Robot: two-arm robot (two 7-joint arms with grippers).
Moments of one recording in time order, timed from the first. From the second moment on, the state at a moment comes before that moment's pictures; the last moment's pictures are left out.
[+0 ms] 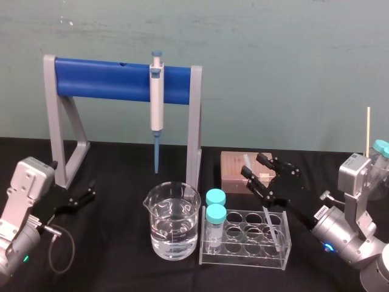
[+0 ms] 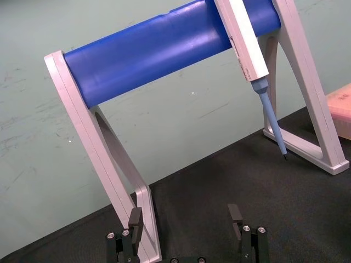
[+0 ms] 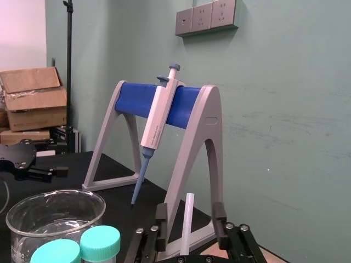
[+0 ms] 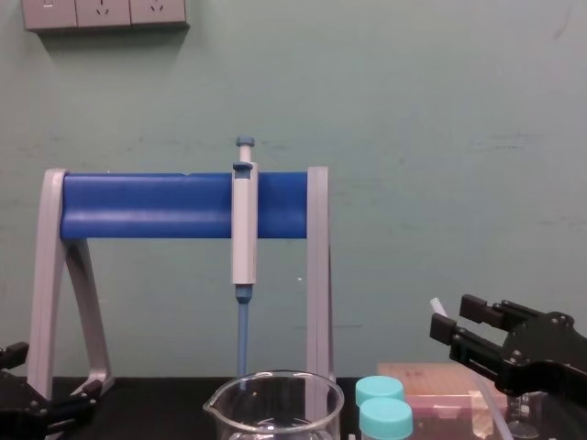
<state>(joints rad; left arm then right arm) -0.20 0.60 0.45 -1.41 -0.25 -0.12 0.03 0.31 0.33 -0.30 -1.16 0.37 -0.41 0.61</state>
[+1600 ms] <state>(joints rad) -0.20 0.60 0.45 -1.41 -0.25 -0.12 0.03 0.15 0.34 -0.11 -1.36 0.30 -0.34 0.36</state>
